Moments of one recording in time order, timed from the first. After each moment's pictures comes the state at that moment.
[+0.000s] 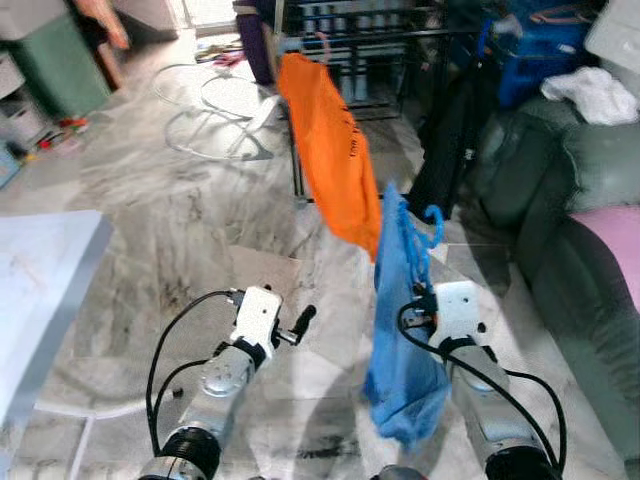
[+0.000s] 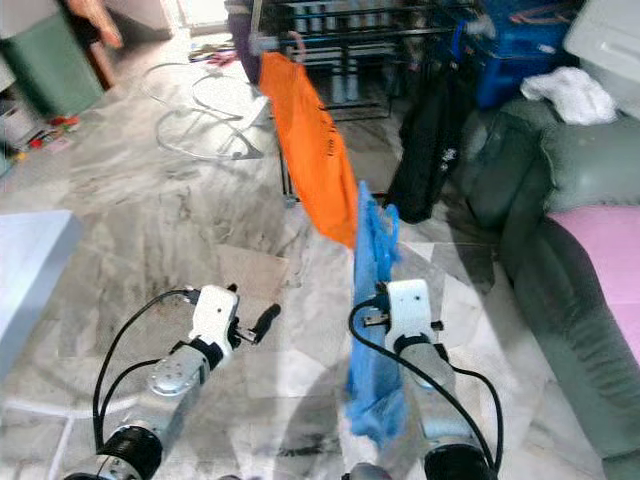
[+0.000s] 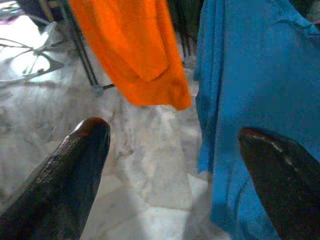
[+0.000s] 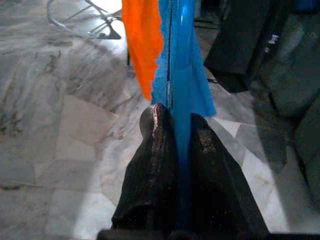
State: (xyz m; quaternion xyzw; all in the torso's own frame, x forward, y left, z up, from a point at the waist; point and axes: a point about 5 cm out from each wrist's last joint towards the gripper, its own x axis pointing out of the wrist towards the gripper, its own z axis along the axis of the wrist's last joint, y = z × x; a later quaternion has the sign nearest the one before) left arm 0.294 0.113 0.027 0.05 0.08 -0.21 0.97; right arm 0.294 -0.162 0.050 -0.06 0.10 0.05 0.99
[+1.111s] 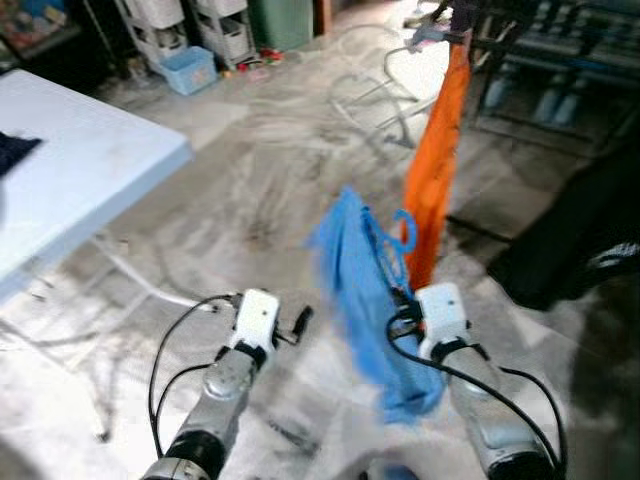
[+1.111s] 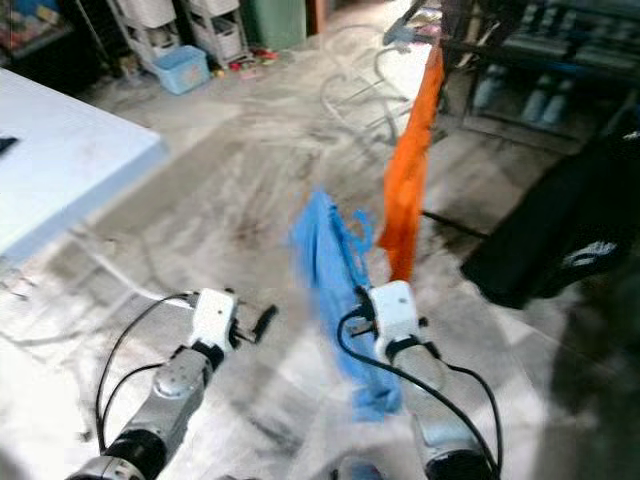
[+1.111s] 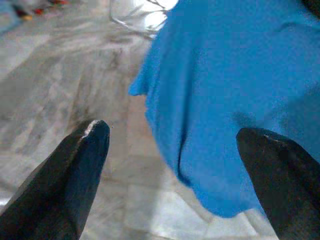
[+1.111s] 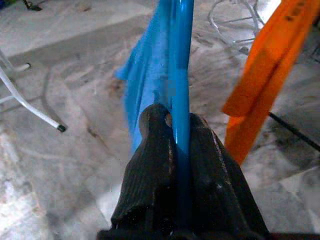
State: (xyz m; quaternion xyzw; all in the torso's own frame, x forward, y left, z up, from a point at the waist) left arm 0.295 0.118 0.025 0.06 0.09 -0.15 0.98; right arm 0.286 -0.147 0.050 -0.07 0.10 0.14 0.98
